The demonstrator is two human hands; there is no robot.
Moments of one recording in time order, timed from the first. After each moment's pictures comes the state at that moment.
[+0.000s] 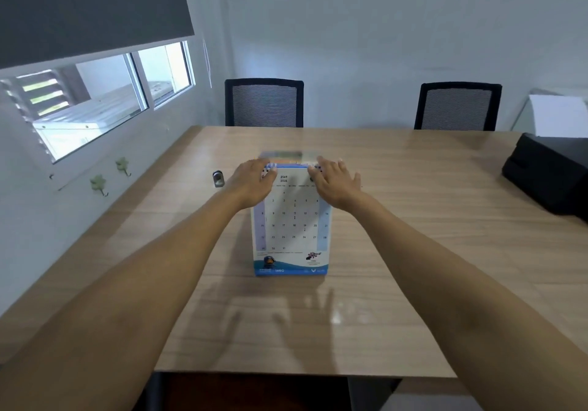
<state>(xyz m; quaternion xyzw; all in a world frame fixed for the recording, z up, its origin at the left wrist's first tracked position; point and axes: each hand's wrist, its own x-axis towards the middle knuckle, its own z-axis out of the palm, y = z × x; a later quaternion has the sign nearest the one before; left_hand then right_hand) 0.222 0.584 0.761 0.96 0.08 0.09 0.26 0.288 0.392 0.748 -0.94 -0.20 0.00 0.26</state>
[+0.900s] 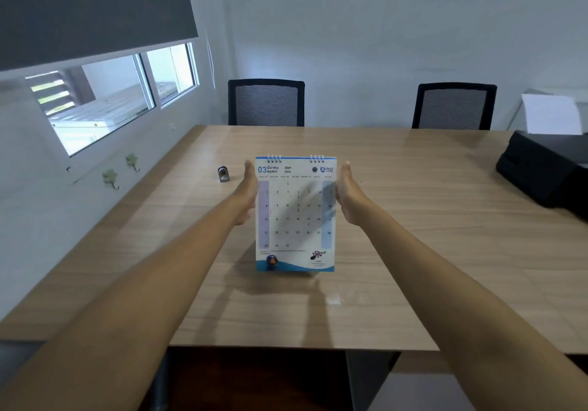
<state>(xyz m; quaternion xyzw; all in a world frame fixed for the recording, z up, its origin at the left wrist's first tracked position) 0.151 0.545 0.770 0.73 0.25 0.01 0.64 0.243 0.382 0.741 -0.74 0.03 0.19 0.65</state>
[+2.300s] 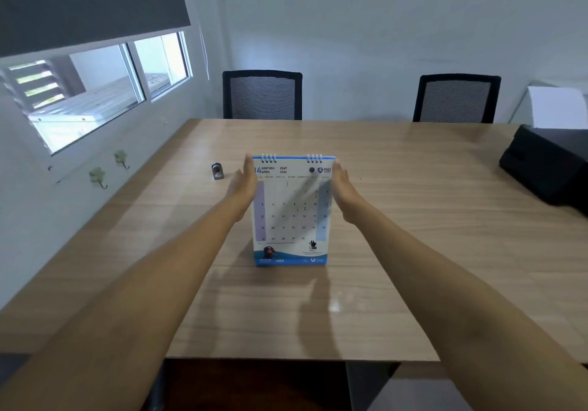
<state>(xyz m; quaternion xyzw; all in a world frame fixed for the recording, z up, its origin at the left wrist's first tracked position) 0.212 0.573 0.737 0.78 0.27 0.07 0.56 0.280 0.392 0.719 -0.80 -0.02 0.14 0.58</state>
